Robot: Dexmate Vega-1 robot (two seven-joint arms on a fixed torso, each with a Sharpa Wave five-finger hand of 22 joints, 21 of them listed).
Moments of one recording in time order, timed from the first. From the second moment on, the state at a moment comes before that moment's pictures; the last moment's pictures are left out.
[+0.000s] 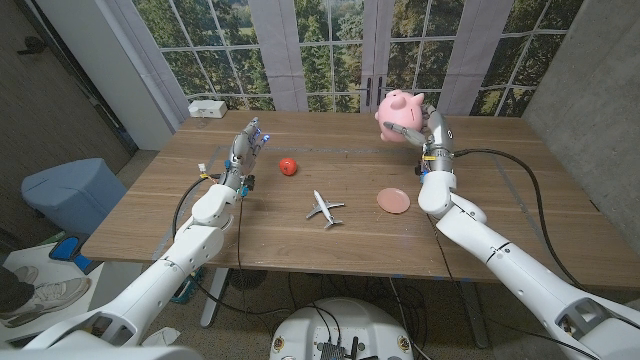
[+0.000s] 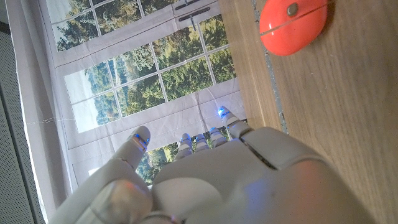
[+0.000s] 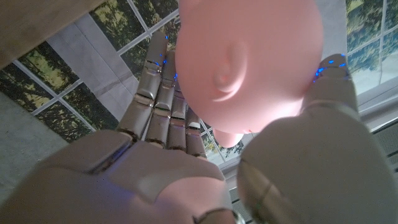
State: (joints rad) left arm 0.90 0.51 0.34 -1.37 -0.60 -0.38 0.04; left_hand 0.07 0.10 0.70 0.02 0.21 -0.05 -0.04 0.18 0.17 -0.13 -0.05 0.19 0.17 -0.12 -0.03 0.18 0.17 0.10 -0.02 0.20 0.17; right arm -0.86 -0.50 -0.49 -1.60 -0.19 -0.05 -0.81; right_hand 0.86 -0.31 0.26 -0.16 0.26 0.49 0.20 0.68 0.23 0.64 0.21 0.72 0.48 0.72 0.14 0.89 0.61 0.78 -0.05 0.85 0.37
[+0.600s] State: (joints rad) left arm 0.89 0.51 0.34 -1.36 -0.60 -0.38 0.04; left_hand 0.07 0.10 0.70 0.02 0.21 -0.05 -0.04 0.18 0.17 -0.13 -0.05 0.19 0.17 -0.12 -0.03 0.18 0.17 0.10 -0.02 0.20 0.17; right arm -0.87 -0.42 -0.43 -1.53 -0.21 0.05 -1.00; right_hand 0.86 -0.31 0.26 -0.16 0.27 0.49 0.20 0.68 0.23 0.65 0.21 0.71 0.48 0.72 0.14 0.88 0.62 0.78 -0.05 0.87 0.35
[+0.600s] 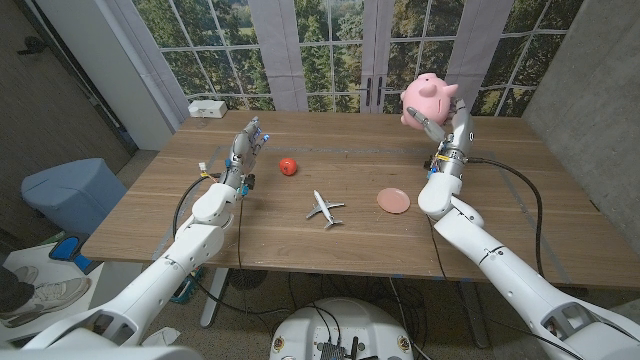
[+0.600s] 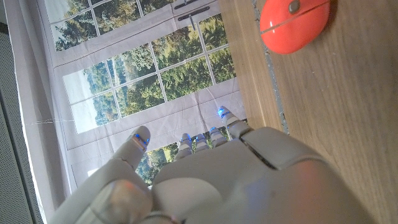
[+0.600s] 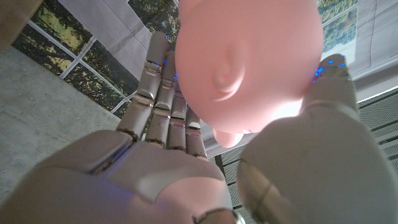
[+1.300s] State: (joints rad) left arm 0.88 0.50 0.35 -1.33 -0.61 -0.38 0.02; left_hand 0.06 0.09 0.70 0.02 0.21 -0.05 -0.04 0.18 0.17 -0.13 -0.05 0.19 0.17 -0.12 -0.03 0.18 0.17 0.10 -0.02 0.20 0.17; right arm -0.87 -0.48 -0.46 -1.59 -0.23 -0.01 -0.89; right_hand 0.86 -0.31 0.26 -0.16 0.27 0.50 0.21 0.67 0.23 0.65 0.21 0.70 0.48 0.72 0.14 0.86 0.71 0.76 -0.03 0.88 0.33
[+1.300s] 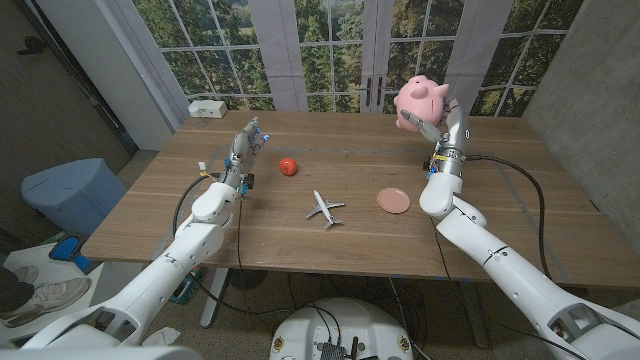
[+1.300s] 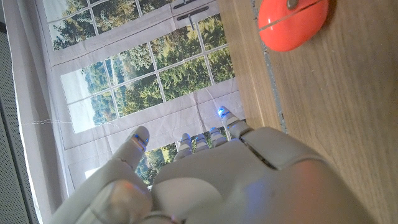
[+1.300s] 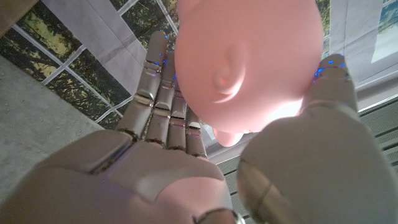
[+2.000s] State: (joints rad) left arm 0.85 0.50 0.35 -1.31 -0.61 -0.38 0.01; left_hand 0.06 0.09 0.70 0.02 0.21 -0.05 -0.04 0.18 0.17 -0.13 -0.05 0.19 0.17 -0.12 -0.03 0.18 0.17 0.10 -0.02 0.20 0.17; right arm -0.84 -0.60 -0.51 -1.69 -0.19 -0.15 -0.54; right_hand 0.86 -0.31 0.26 -0.16 0.27 0.50 0.21 0.67 0.23 0.65 0.21 0.69 0.48 0.72 0.14 0.84 0.76 0.74 -0.01 0.90 0.30
